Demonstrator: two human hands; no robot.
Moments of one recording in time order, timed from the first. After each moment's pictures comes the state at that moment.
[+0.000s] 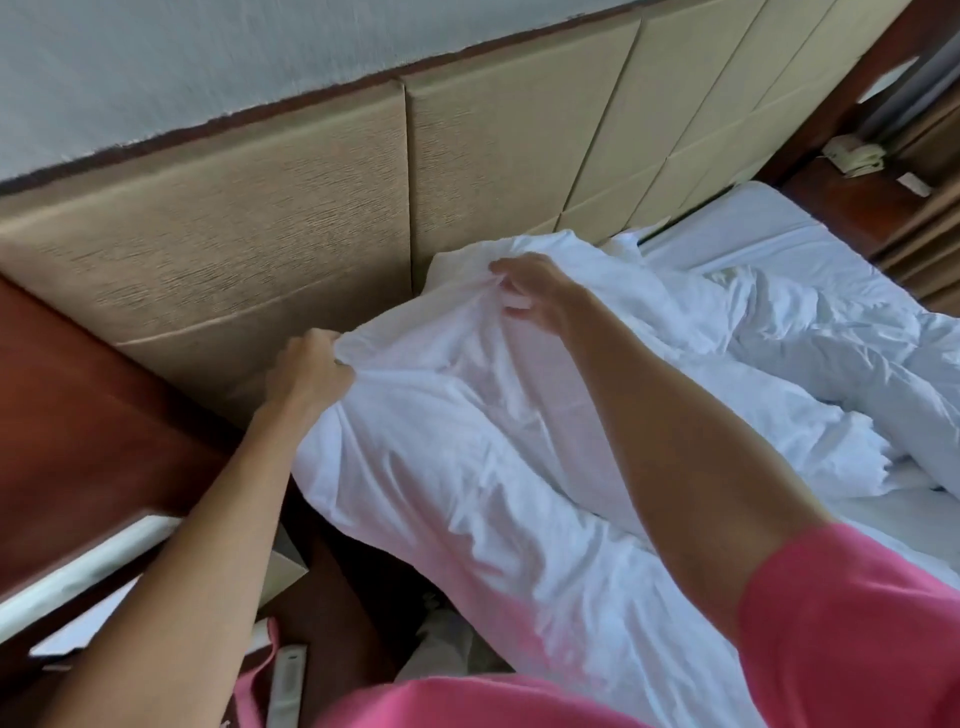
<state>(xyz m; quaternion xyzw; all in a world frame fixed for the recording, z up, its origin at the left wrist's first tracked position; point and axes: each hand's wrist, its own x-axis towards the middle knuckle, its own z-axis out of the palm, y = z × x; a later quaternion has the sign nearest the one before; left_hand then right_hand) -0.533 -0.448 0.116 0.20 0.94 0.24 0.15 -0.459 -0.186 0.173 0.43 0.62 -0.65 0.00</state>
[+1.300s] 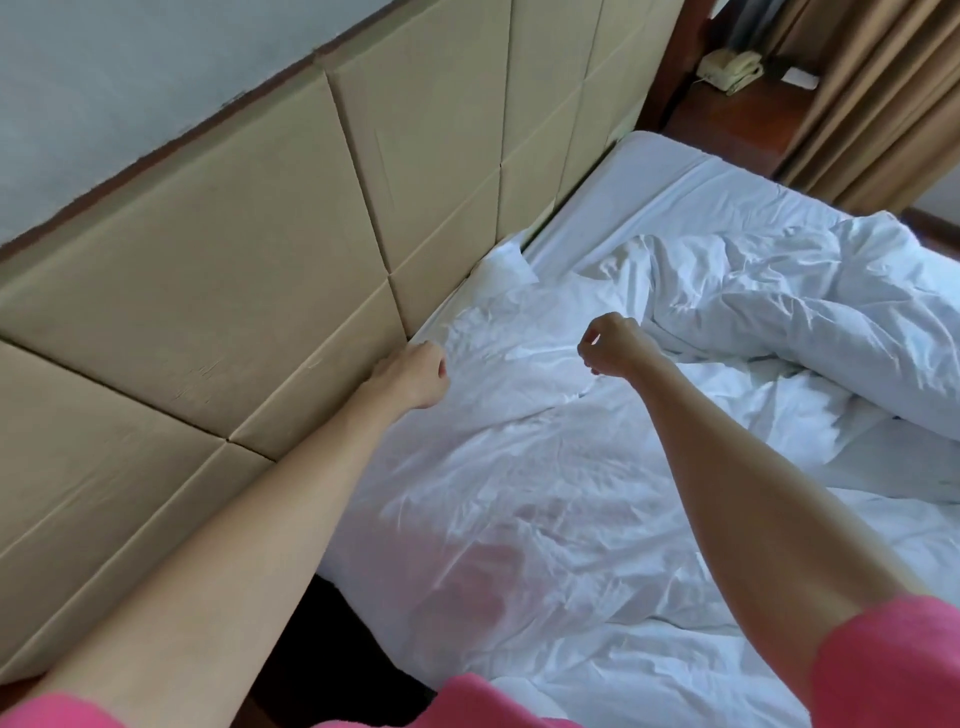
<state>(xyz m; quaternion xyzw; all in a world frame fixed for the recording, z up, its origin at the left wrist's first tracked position) -0.479 -0.076 0.112 0.46 0.84 0.05 0.27 -0.278 0.114 0.095 0.53 0.80 -0.27 0.07</state>
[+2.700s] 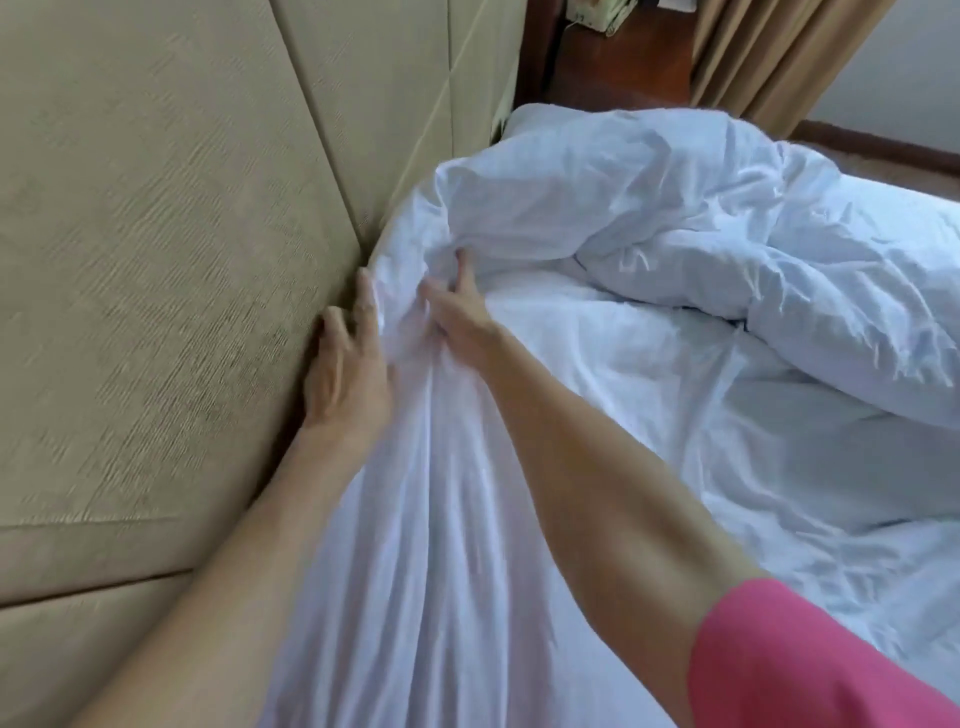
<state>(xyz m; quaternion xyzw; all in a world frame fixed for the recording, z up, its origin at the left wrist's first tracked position) -0.593 0.214 0.027 0.52 0.84 0.11 0.09 -0.513 0.336 -0.006 0.56 0.45 -0.64 -0.27</state>
